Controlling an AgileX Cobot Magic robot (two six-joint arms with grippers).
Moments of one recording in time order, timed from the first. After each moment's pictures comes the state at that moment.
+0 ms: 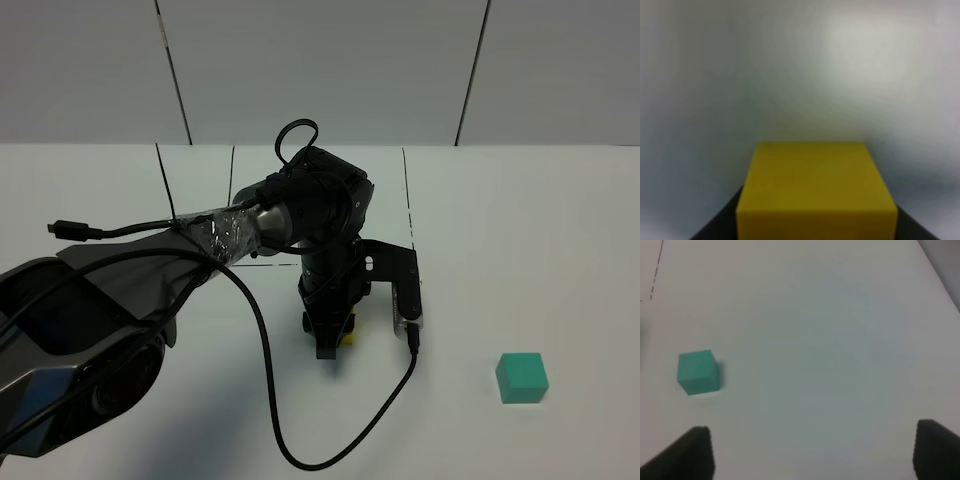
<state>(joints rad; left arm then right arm) -0.66 2.47 -2.02 0.02 1.09 0.93 0.03 0.05 -0.50 -0.12 1.06 0.16</state>
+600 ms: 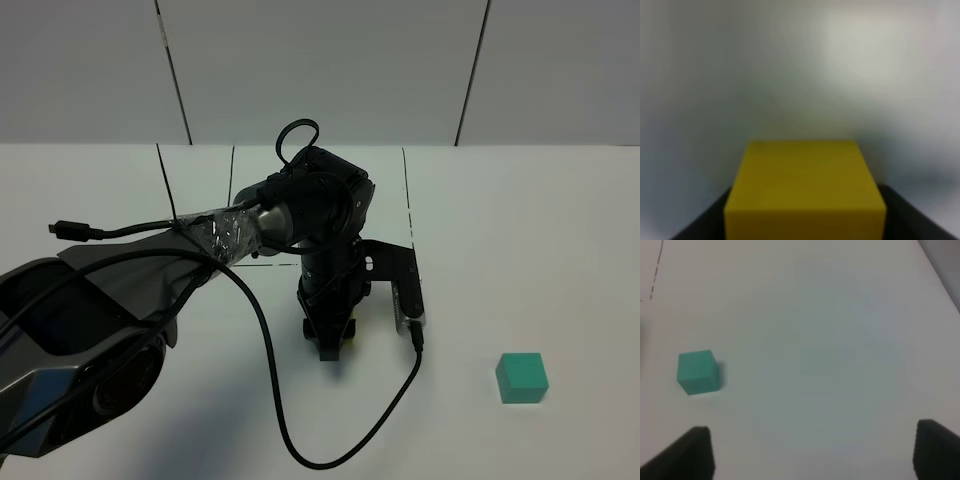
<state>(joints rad) -0.66 2.48 -2.03 0.02 1.13 0.88 0.03 0.05 -0.50 -0.12 1.06 0.16</state>
